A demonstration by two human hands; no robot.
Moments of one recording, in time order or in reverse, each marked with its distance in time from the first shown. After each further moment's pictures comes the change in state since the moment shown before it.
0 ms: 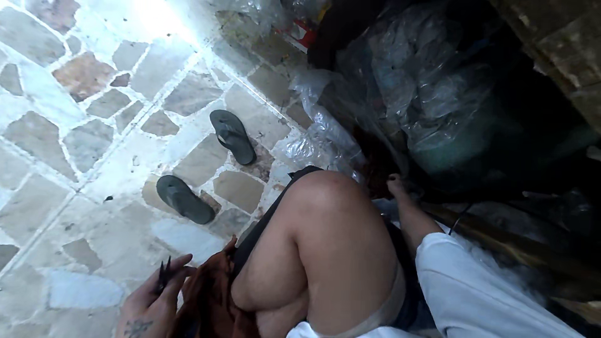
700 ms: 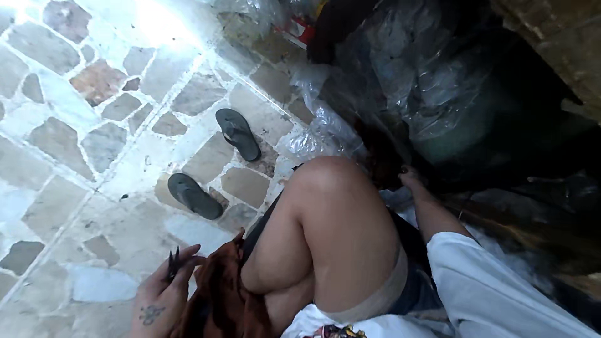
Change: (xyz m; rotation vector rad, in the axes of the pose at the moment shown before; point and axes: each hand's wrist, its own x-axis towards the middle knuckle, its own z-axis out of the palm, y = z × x) left_hand -0.010 -0.001 -0.001 -0.053 0.042 0.050; right_hand 0.008 0.032 -0.021 0.025 -0.015 -0.071
